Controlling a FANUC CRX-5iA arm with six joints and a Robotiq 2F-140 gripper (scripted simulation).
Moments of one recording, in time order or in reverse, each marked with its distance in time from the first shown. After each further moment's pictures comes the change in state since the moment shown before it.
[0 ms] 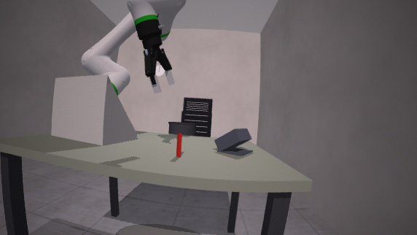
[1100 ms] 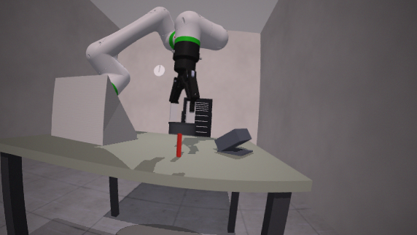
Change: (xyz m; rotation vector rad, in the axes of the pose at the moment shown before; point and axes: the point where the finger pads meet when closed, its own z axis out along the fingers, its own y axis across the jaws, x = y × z) arm -0.079 -0.126 0.107 0.305 0.381 -0.734
